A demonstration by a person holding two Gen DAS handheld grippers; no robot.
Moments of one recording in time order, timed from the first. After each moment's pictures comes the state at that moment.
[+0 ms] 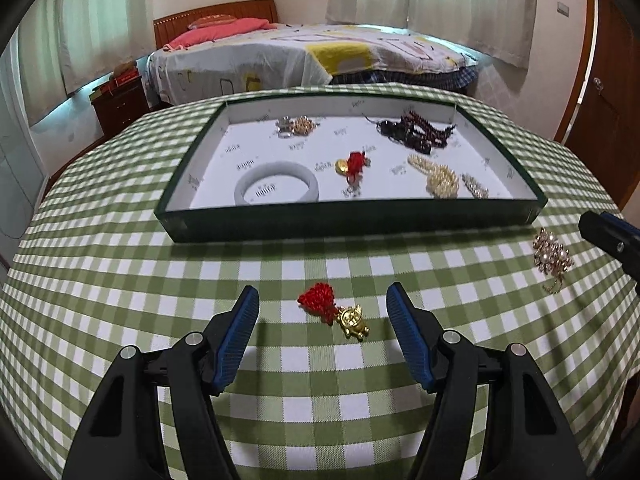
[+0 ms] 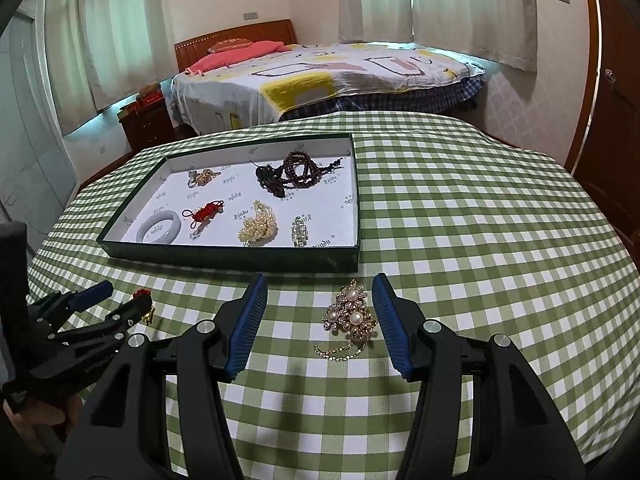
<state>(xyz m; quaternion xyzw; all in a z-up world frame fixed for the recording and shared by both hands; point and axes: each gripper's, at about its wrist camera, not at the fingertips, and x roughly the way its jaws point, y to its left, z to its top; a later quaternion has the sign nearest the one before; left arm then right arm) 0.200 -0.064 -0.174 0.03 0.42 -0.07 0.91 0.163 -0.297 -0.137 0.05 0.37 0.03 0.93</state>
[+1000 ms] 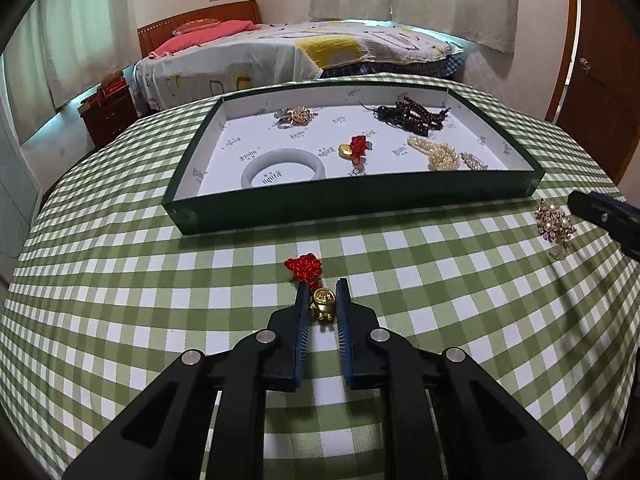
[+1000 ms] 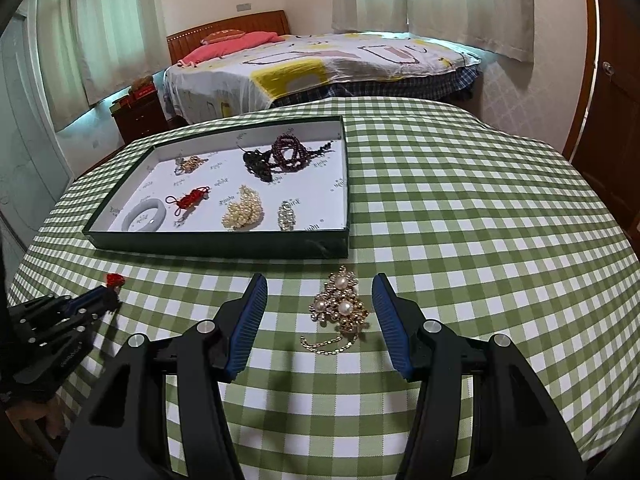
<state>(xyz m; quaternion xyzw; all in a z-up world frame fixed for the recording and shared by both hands) 0.190 -0.048 -0.178 0.05 0.42 -0.09 0.90 0.171 -0.304 -0.156 0.05 0.39 0.02 0.92</state>
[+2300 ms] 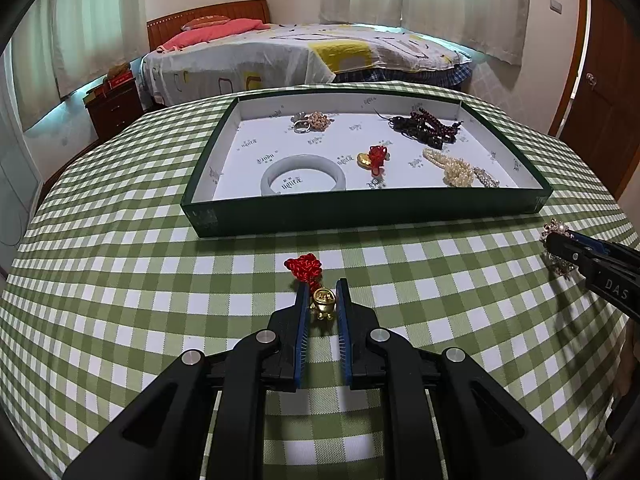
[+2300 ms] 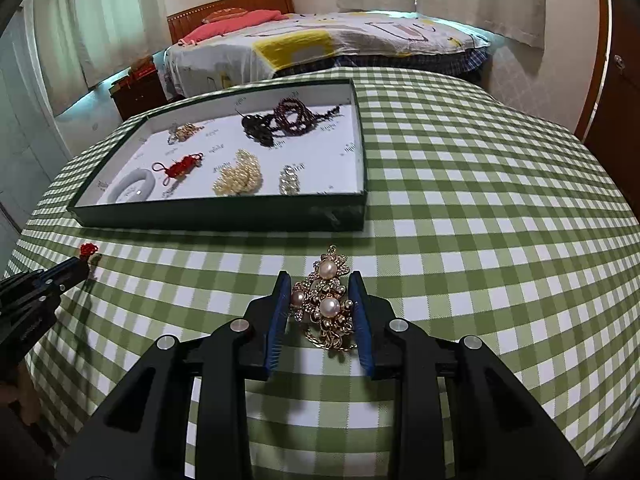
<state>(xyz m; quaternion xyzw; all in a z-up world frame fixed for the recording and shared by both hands) 0.196 -0.033 -0.175 0.03 0.41 -0.09 0.91 0.186 -0.290 -0.182 0.04 0.42 0.03 0.91</state>
